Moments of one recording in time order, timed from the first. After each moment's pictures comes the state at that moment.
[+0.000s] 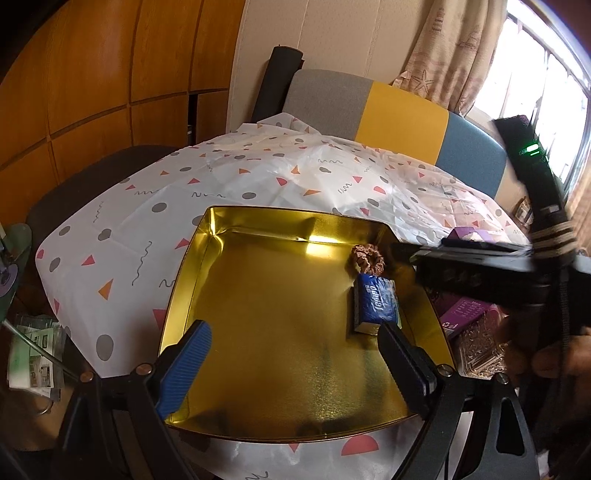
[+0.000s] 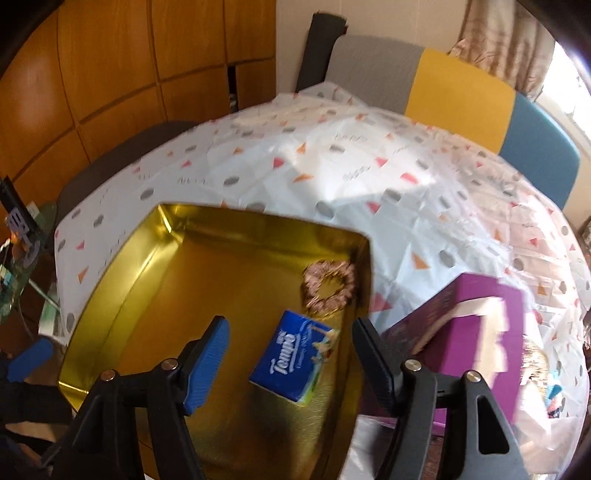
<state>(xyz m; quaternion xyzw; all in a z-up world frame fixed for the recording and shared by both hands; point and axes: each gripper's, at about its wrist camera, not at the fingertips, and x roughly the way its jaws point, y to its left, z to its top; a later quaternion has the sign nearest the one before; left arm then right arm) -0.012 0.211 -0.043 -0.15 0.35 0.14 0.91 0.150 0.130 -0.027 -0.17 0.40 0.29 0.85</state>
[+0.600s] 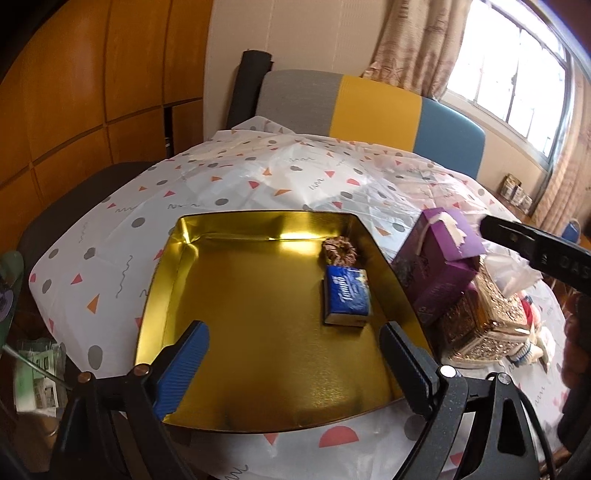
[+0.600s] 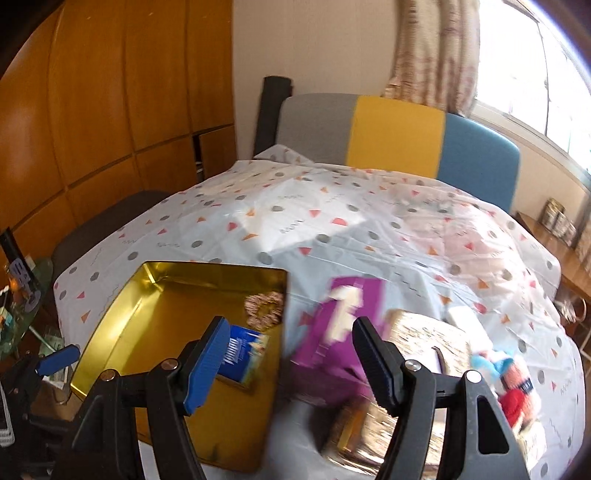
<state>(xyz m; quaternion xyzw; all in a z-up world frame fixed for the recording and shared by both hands) -0.008 0.177 -0.034 -0.11 0.35 0.11 0.92 0.117 0.016 0.024 -0.09 0.32 0.24 0.91</state>
